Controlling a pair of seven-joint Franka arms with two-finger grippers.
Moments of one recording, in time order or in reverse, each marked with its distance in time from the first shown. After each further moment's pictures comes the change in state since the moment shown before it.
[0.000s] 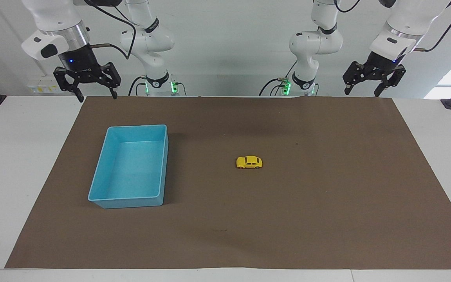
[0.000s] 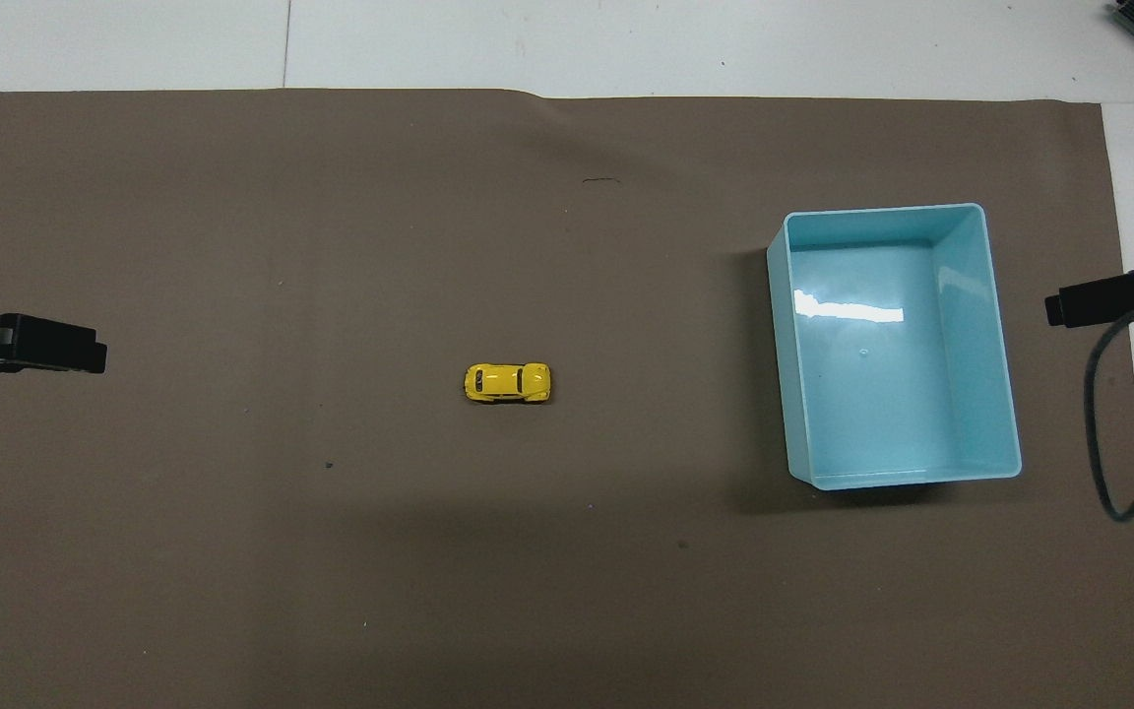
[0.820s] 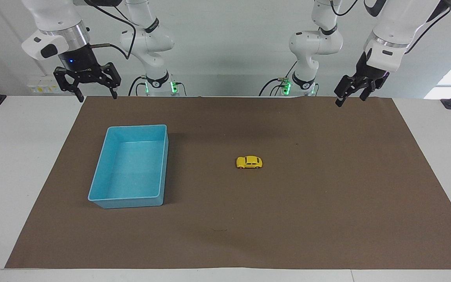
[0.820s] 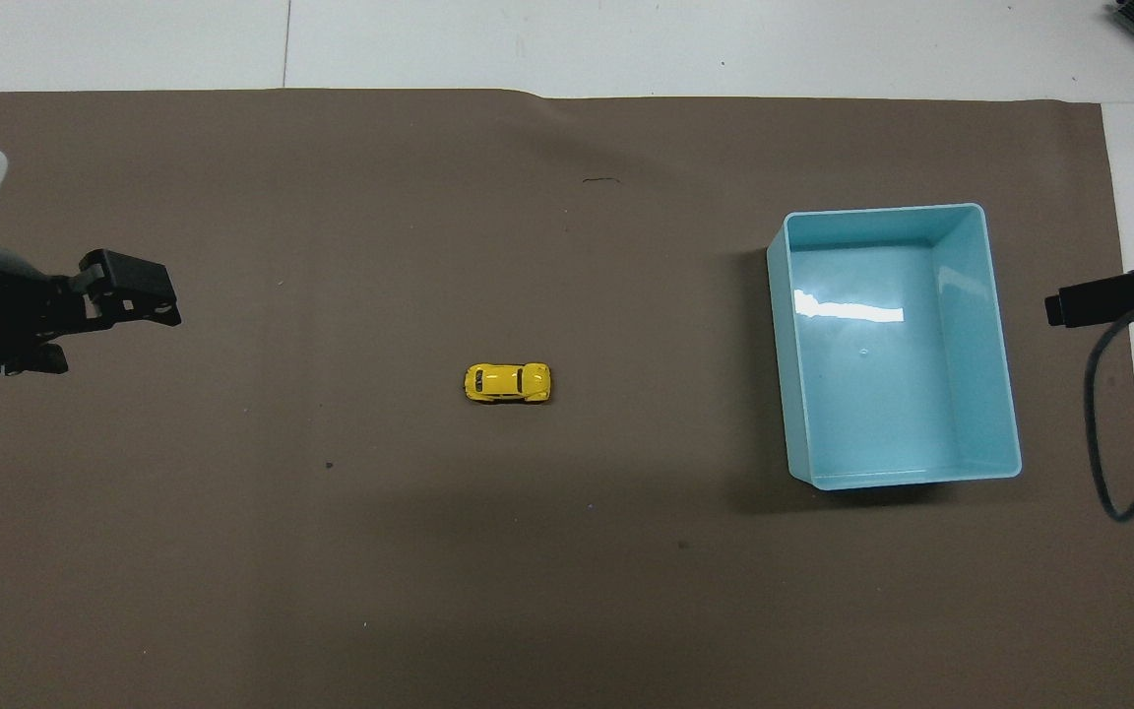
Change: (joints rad) left arm -0.081 0.039 -0.006 -0.016 -0.004 0.078 -0.521; right arm 0.000 0.000 0.000 0.000 0.000 0.000 0.000
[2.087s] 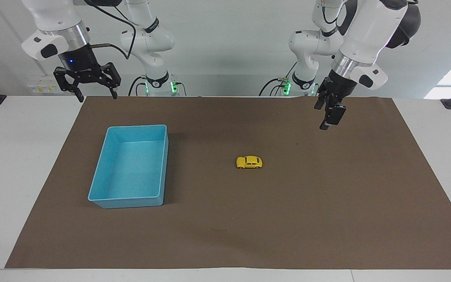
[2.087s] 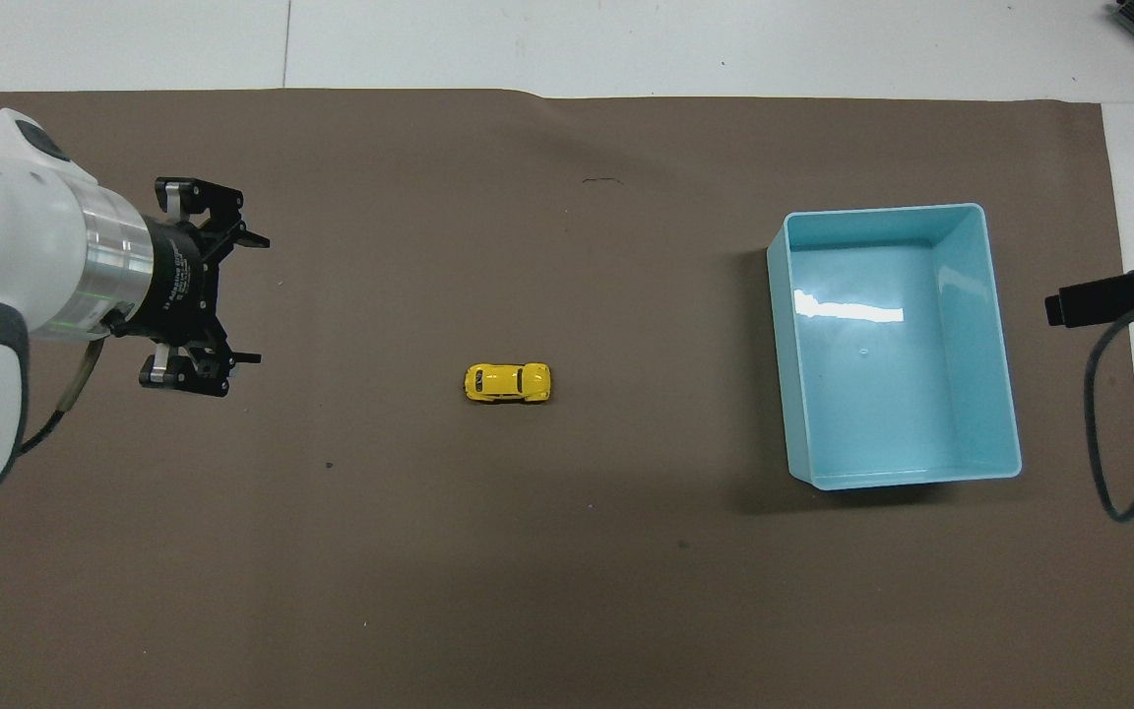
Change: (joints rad) left arm -0.113 0.068 -0.002 -0.039 -0.057 0.198 -1.181; right arm 0.000 0.000 0.000 0.000 0.000 0.000 0.000
